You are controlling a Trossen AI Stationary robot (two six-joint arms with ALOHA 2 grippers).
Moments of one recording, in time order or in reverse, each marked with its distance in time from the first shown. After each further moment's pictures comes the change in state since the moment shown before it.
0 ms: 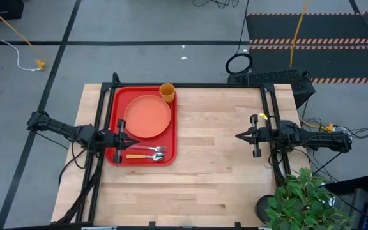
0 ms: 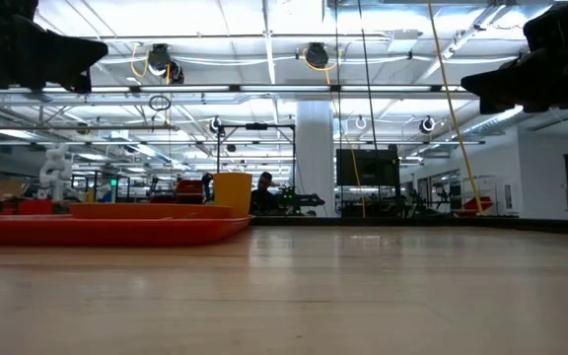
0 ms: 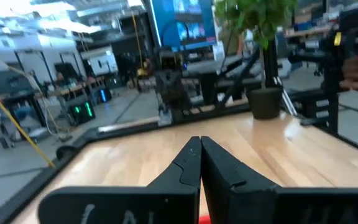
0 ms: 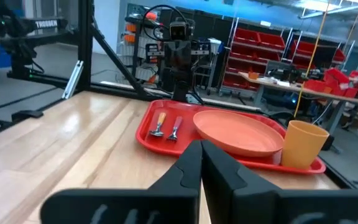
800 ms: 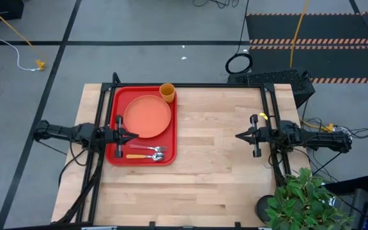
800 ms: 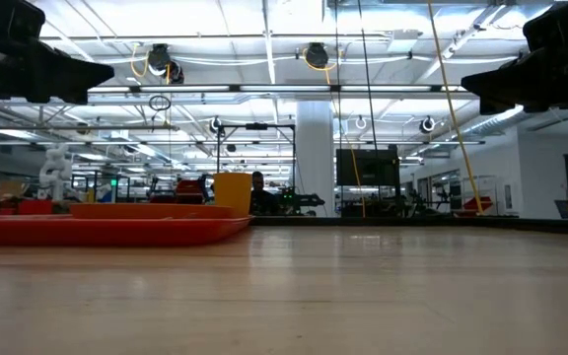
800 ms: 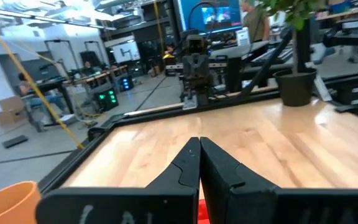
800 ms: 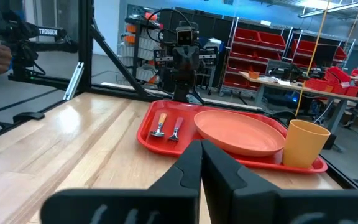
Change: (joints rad) left arm 0.124 -0.195 0.000 -0.233 0.012 0.010; right arm 0.000 0.000 0.000 0.004 -0.002 0.015
